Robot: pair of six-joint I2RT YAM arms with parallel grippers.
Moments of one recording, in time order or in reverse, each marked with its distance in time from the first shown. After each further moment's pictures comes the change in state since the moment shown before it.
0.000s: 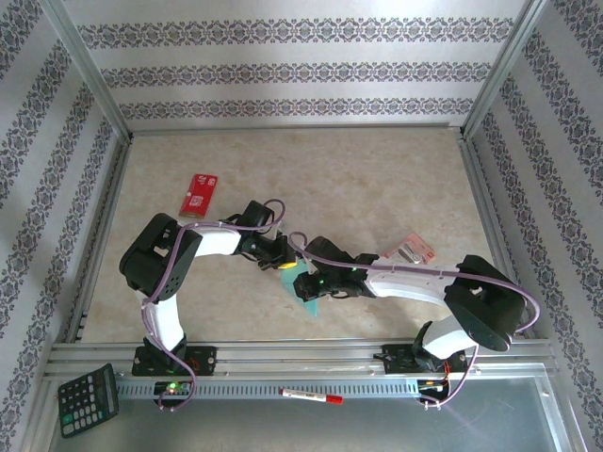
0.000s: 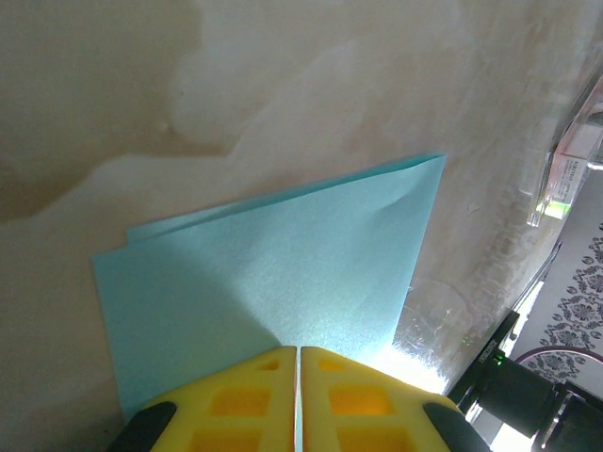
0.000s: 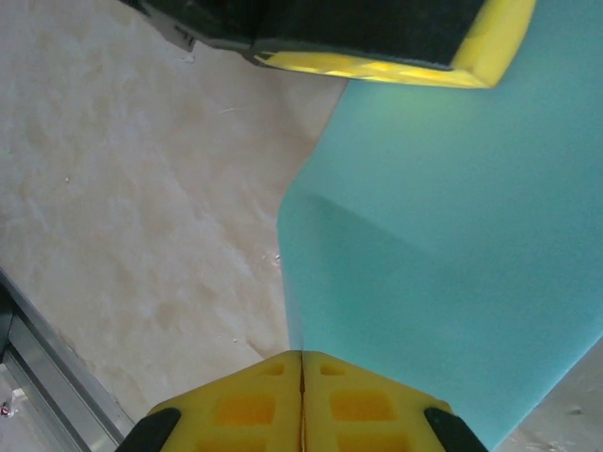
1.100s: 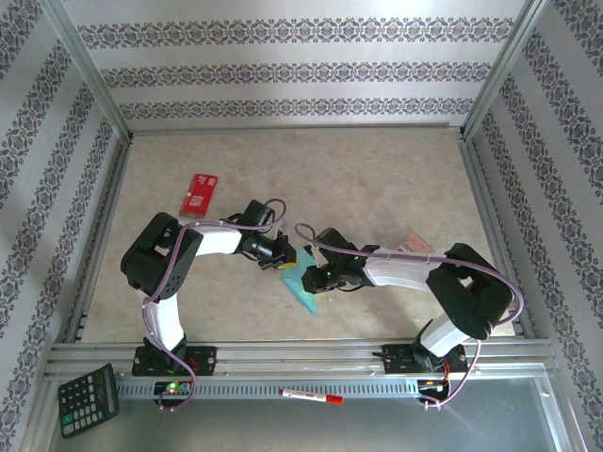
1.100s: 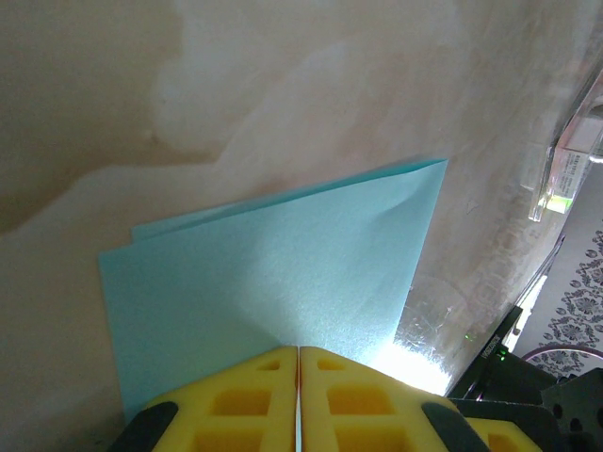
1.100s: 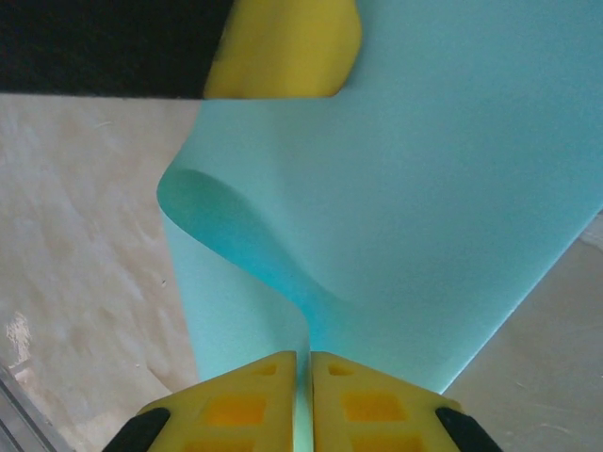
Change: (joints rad) left arm 0.000 0.008 0.011 -0.011 0.007 0.019; right arm -0.135 0.091 -0.005 0.000 -0.097 -0.074
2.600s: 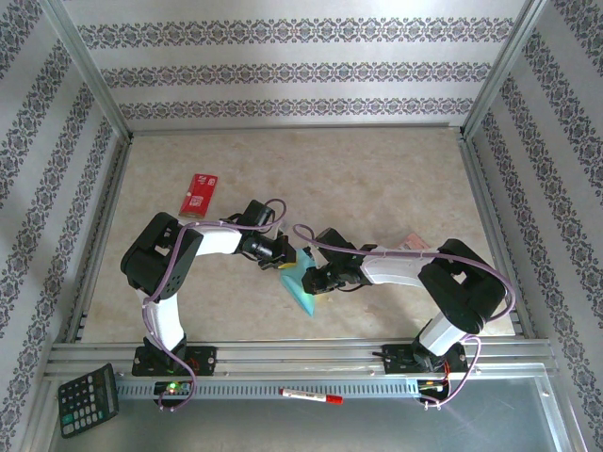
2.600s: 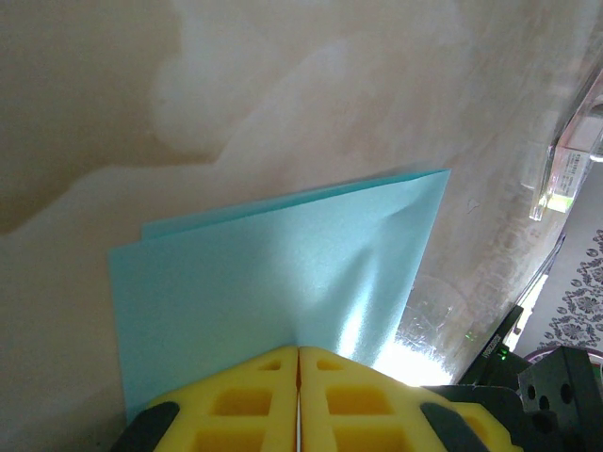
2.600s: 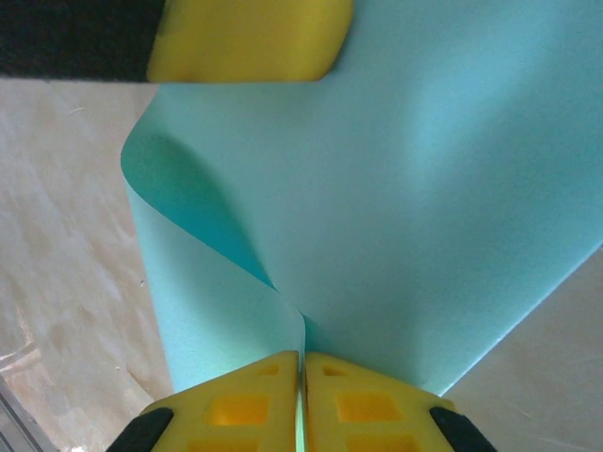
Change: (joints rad) left arm 0.000 0.001 0.000 0.000 0.001 0.003; right arm -0.007 0.045 0.000 0.019 -0.033 -0.024
